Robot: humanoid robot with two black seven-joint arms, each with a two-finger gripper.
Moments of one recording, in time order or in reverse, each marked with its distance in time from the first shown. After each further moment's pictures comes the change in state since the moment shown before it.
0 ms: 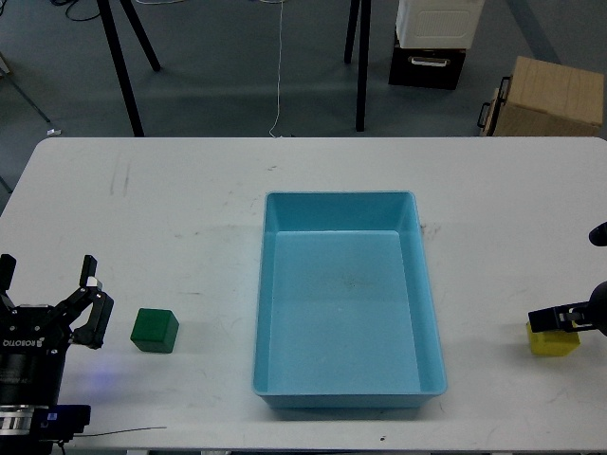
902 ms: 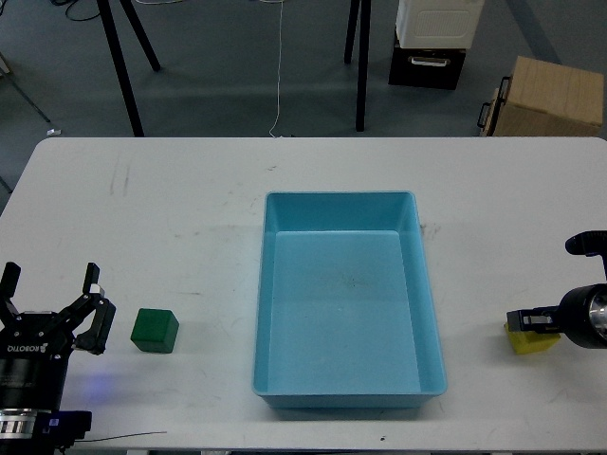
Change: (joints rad) left arm 0.002 0.000 0.000 0.026 0.001 0.000 -0.002; right arm -0.038 -0.017 0.247 0.029 0.061 -0.081 0.007
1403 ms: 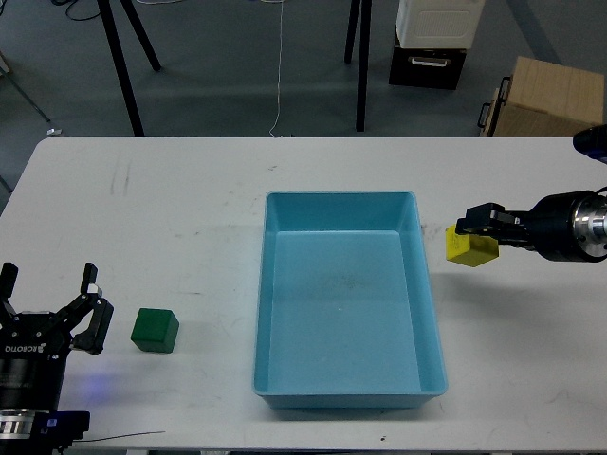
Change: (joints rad) left arm 0.001 0.000 -0.006 0.000 -0.001 0.000 0.000; right arm 0.173 0.129 0.143 0.001 0.401 0.080 0.025
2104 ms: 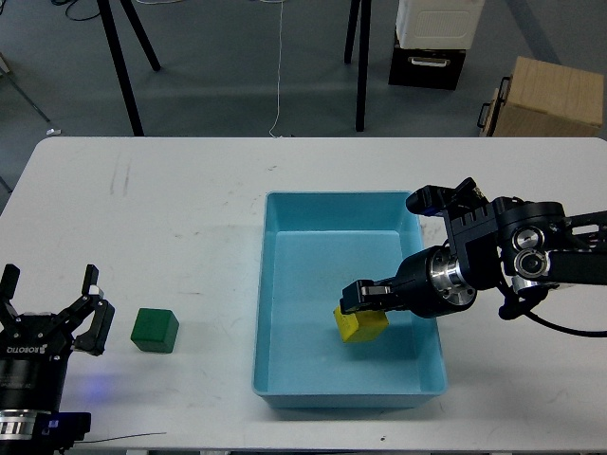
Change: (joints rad) left arm -0.001 0.000 0.004 0.008 0.000 0.000 -0.001; right arm 0.084 0.370 -0.323 -0.070 -0.073 -0.075 -0.003
